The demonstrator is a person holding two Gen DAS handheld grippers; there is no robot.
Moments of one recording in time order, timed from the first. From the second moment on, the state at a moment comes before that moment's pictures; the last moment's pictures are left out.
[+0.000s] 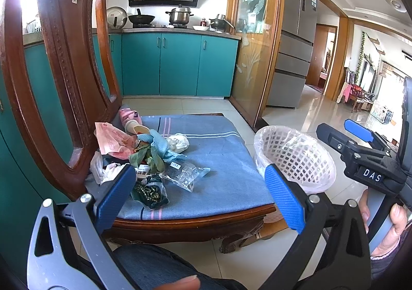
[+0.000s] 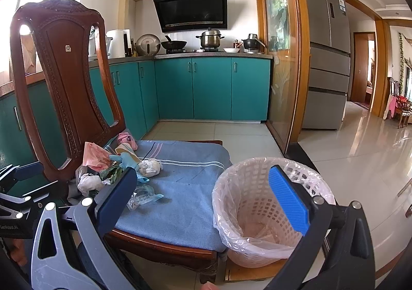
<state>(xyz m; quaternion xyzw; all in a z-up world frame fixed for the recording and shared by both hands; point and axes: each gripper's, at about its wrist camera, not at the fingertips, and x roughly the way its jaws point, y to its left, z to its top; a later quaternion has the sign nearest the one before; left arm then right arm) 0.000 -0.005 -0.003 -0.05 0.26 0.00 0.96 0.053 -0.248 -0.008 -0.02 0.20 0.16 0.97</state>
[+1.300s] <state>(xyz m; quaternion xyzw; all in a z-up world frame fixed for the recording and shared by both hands) -0.001 -0.009 -0.009 -0.05 0.27 0.00 0.96 0.056 -0.251 -0.017 -0.01 0.21 0.16 0.97</state>
